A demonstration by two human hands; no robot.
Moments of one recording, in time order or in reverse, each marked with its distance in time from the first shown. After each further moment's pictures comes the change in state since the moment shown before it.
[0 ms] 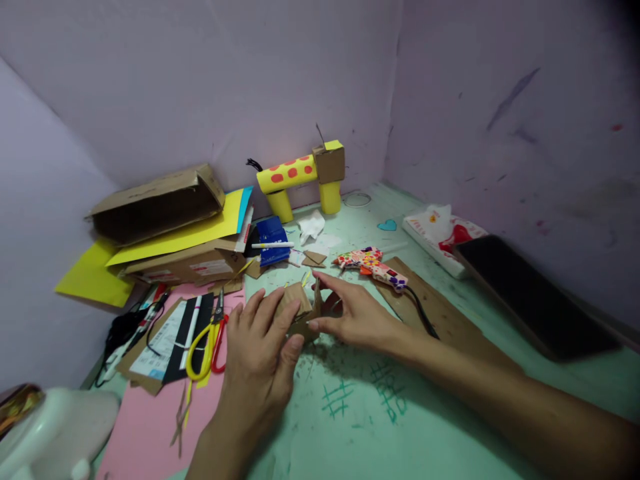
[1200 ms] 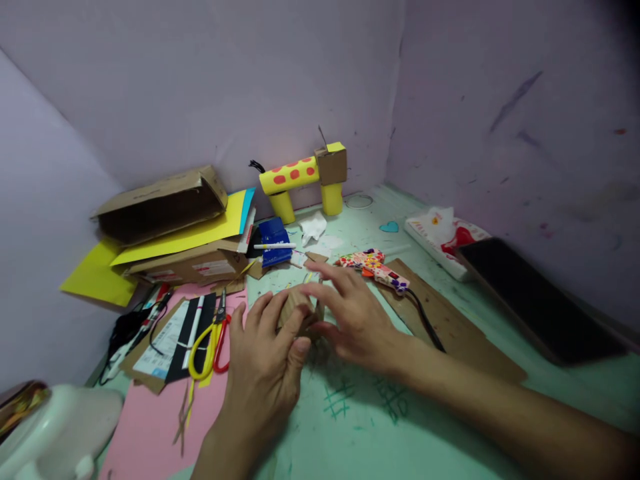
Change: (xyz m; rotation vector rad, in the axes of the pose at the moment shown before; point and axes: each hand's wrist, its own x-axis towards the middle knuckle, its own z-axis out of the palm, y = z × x) left_hand 0.005 0.010 0.000 0.053 -0.007 -0.040; right_hand -0.007 -0.004 0.005 -0.377 0.222 -0.612
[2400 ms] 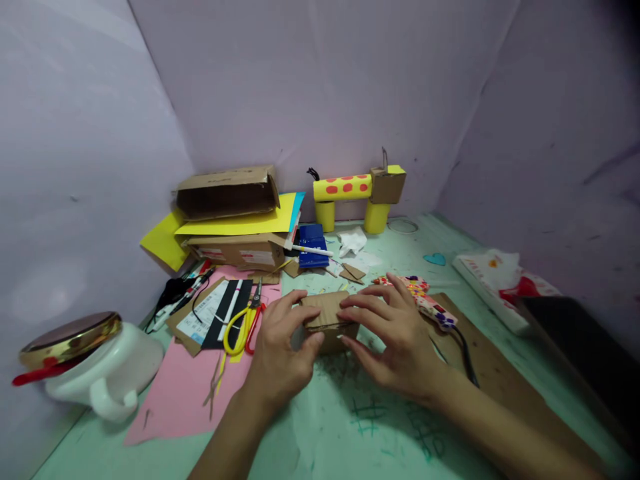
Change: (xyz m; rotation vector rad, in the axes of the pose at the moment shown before) left_hand -0.013 -0.013 0.001 -0.515 0.220 -0.419; right_hand 0.010 -0.013 -0.004 -0.105 0.042 -0.165
